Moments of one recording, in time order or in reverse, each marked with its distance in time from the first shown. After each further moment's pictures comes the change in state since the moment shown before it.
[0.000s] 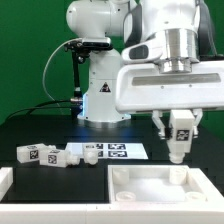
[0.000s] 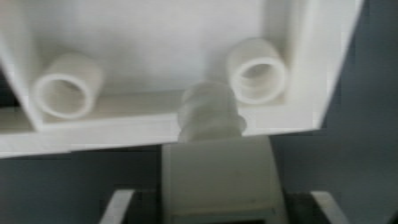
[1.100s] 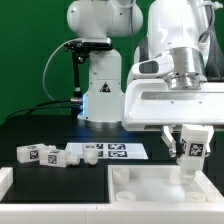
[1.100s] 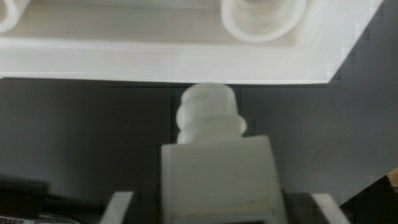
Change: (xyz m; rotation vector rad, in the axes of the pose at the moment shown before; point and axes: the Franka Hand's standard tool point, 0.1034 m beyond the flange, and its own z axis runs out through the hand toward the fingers) arm 0.027 0.001 0.032 -0.039 0.154 -0.126
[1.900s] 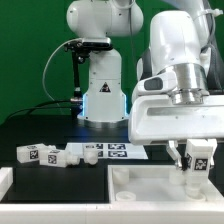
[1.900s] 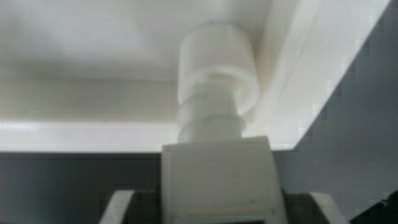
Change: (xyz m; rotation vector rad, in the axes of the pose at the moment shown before) arm -0.034 -0.019 0.014 0.038 -0.044 0.000
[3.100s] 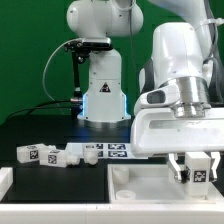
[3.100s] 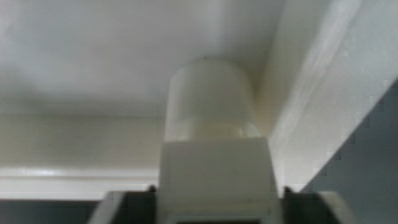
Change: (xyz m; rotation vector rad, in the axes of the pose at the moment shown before) arm -0.013 -0.001 0.016 -0.005 -0.024 -0.006
